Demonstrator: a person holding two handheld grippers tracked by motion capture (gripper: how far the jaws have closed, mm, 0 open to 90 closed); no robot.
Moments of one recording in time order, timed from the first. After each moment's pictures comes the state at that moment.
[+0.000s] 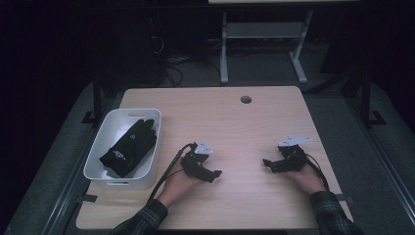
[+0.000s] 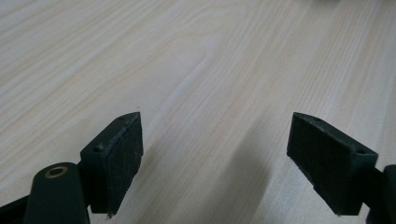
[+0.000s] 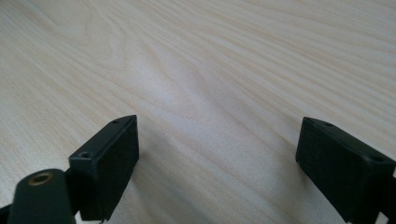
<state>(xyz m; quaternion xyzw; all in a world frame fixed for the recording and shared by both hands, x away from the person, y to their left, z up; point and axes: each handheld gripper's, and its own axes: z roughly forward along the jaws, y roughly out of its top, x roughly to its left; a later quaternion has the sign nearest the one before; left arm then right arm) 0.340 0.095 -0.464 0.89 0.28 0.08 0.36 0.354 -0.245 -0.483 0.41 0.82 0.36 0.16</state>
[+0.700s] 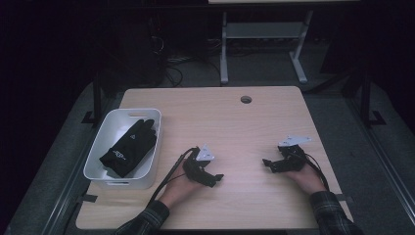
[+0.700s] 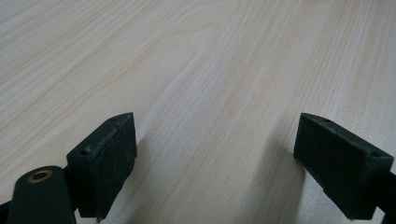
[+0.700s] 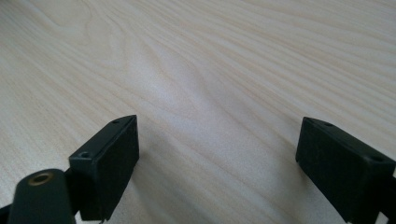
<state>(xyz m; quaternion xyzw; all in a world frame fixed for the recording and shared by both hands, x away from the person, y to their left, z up) 0.335 0.092 -0.479 0.89 0.24 0.10 0.38 0.354 -0.245 -0.483 0.41 0.82 0.36 0.16</state>
